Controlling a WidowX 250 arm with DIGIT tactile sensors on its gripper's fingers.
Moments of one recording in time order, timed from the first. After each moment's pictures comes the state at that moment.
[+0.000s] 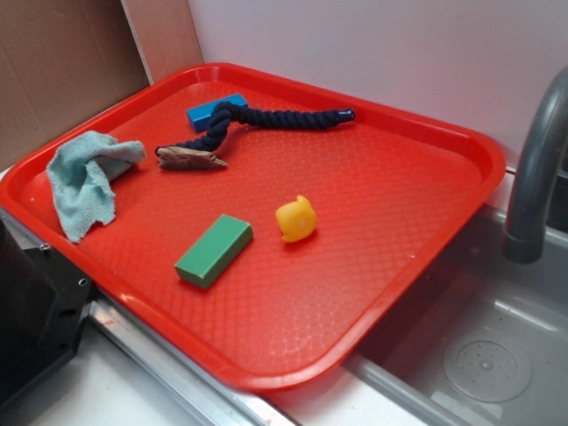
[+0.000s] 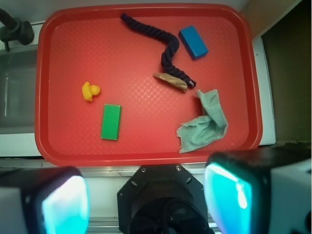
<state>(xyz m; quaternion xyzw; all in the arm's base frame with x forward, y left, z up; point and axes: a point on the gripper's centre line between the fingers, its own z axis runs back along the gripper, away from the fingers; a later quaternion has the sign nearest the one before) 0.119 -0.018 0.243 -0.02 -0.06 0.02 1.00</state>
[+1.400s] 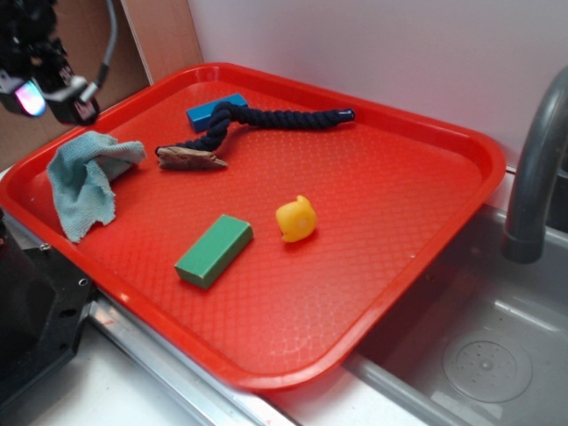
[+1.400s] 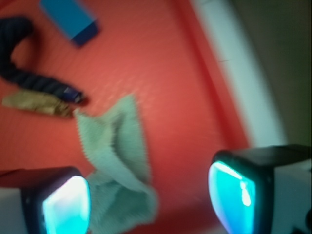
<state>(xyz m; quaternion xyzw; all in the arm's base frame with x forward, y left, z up) 0.159 0.105 0.071 -0.04 -0.05 0.09 0.99</state>
